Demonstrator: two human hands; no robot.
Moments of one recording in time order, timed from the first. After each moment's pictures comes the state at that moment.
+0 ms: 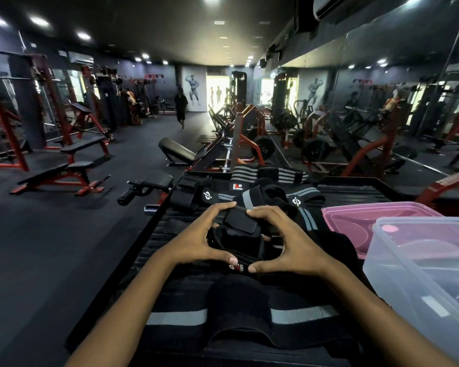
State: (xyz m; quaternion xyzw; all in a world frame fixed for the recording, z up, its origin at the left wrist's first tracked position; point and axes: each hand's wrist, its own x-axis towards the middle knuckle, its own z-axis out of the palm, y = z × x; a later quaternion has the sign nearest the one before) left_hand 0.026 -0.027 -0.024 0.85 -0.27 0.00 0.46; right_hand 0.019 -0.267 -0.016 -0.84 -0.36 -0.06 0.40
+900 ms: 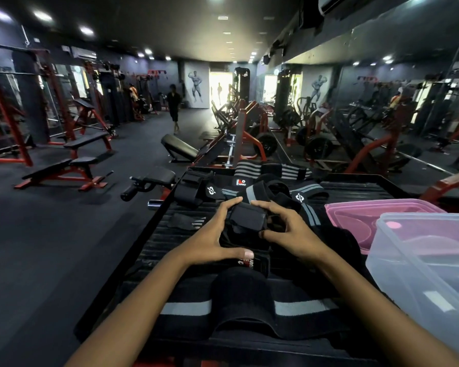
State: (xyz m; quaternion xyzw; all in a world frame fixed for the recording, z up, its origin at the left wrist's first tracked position) left_hand 0.018 -0.042 -0.034 0.84 -0.27 -0.02 0.47; right_hand 0.040 -0.259 -0.027 -0.81 -0.27 -0.02 0.52
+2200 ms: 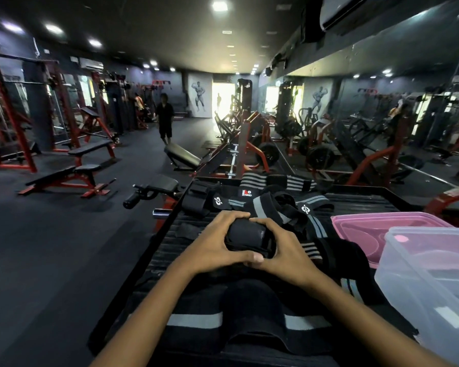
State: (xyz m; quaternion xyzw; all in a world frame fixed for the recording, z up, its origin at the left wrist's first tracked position) left_hand 0.008 -0.035 -0.017 0.88 -0.23 0.10 0.41; right_hand 0.016 -0.227 -0.028 -0.84 -0.28 -0.10 0.45
